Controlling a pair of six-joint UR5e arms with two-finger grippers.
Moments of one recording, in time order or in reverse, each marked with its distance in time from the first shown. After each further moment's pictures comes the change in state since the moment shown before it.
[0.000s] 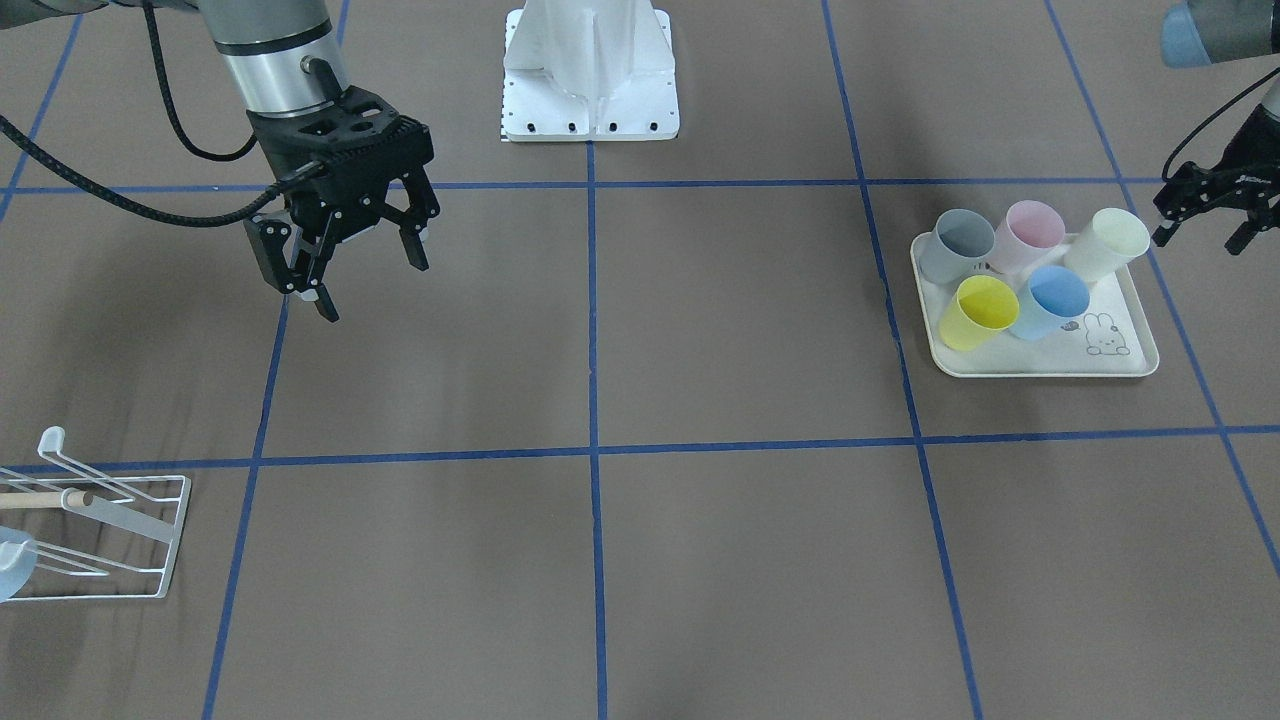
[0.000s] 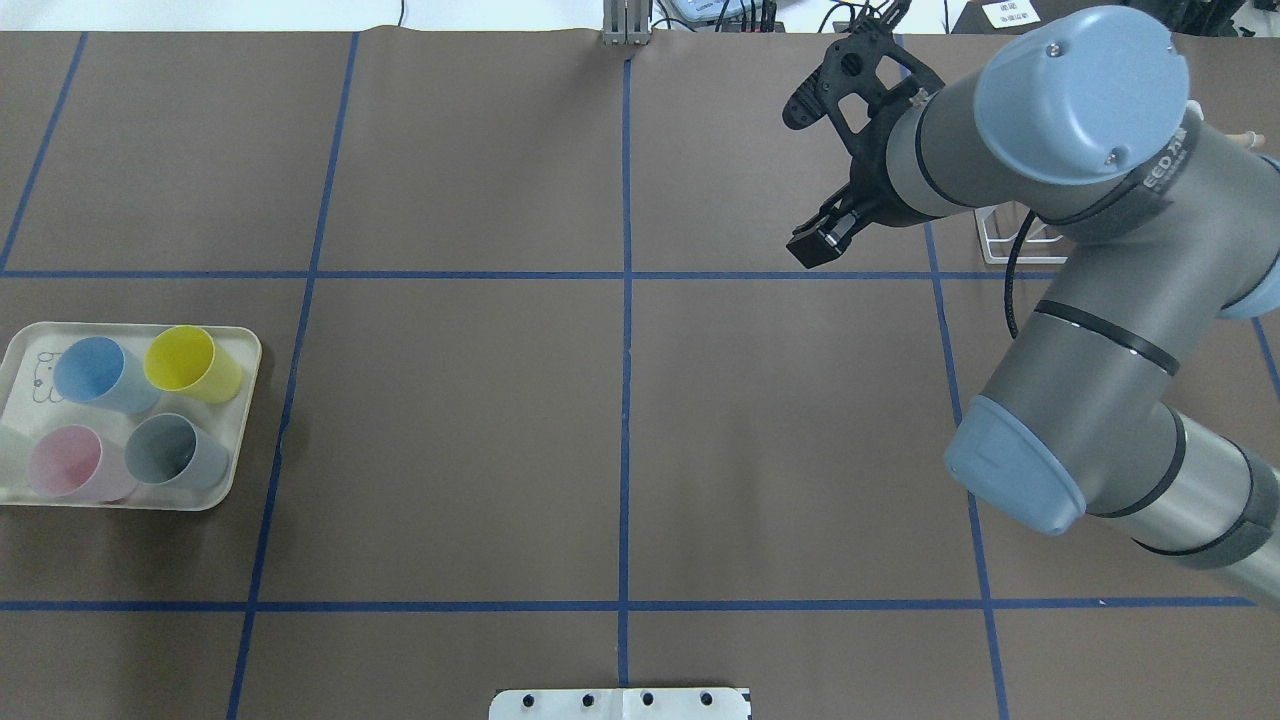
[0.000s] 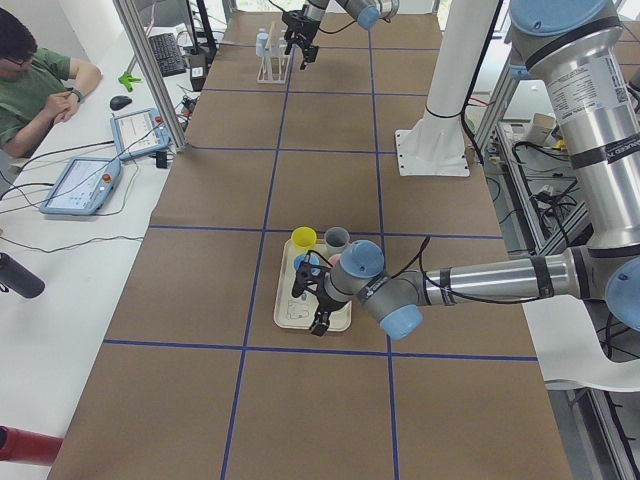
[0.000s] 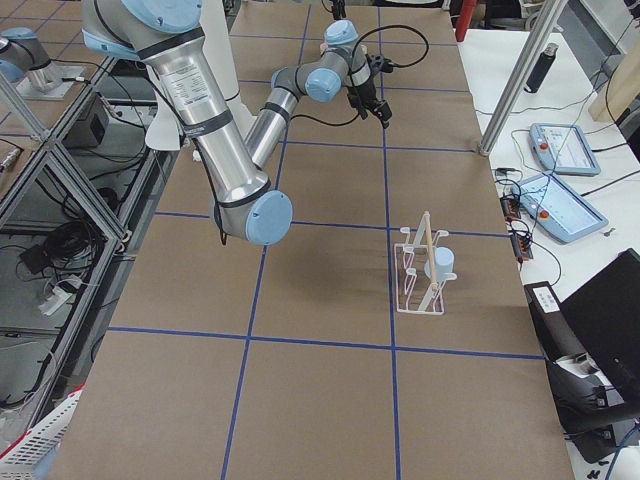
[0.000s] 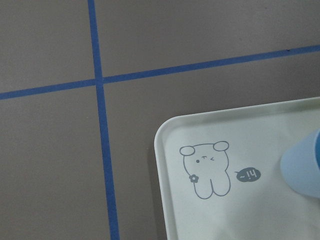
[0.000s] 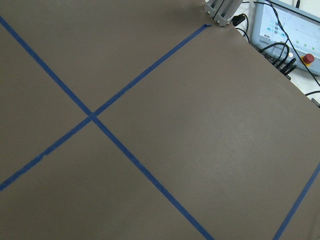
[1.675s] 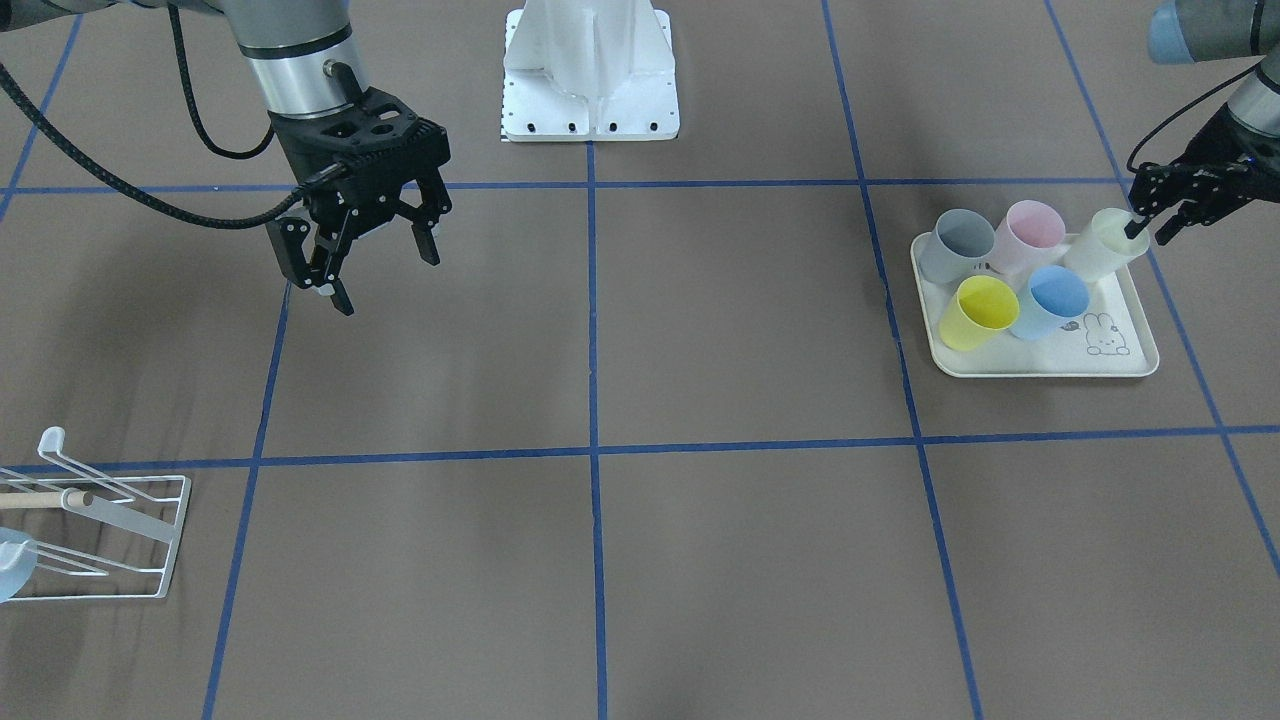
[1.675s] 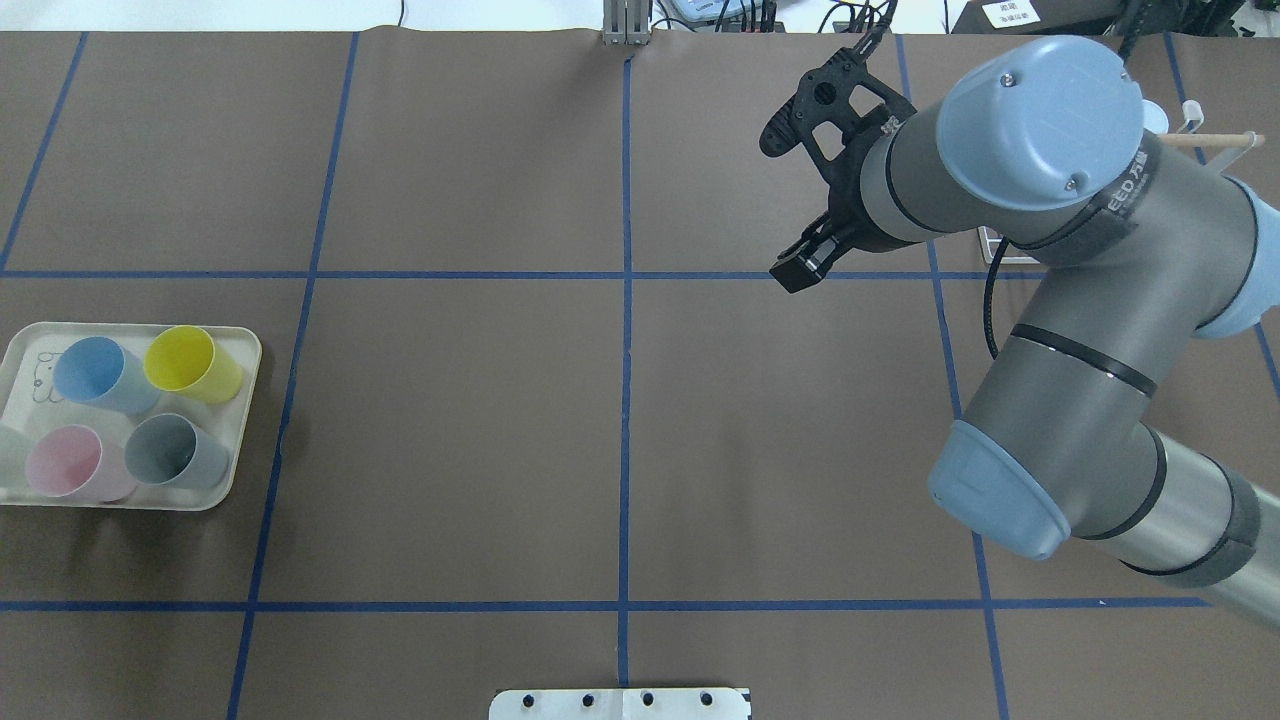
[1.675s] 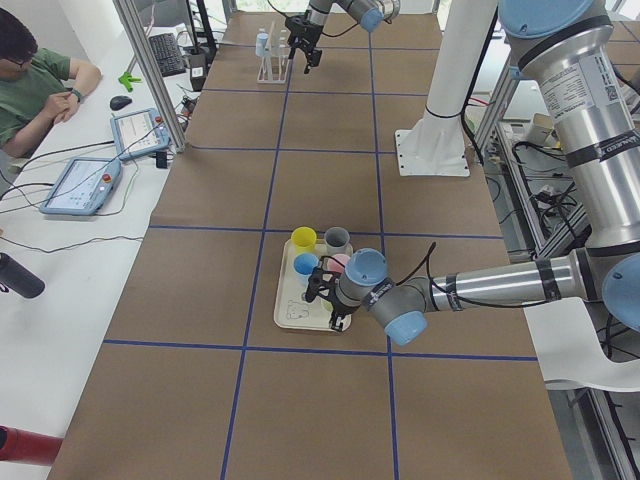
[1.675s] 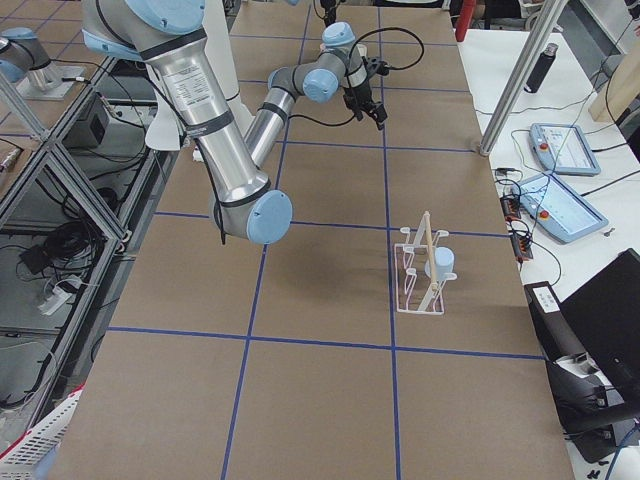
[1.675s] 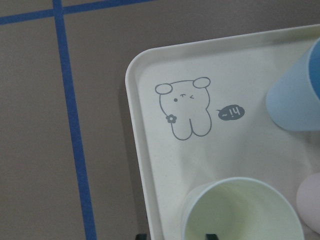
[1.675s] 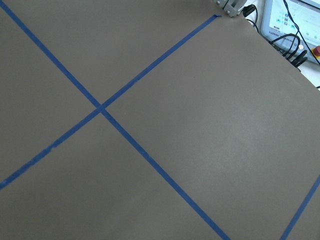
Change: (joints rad) left arm 0.084 0.020 0.016 -0.013 -0.068 -0.002; right arm -0.024 -0.005 0.000 -0.009 -0.008 0.007
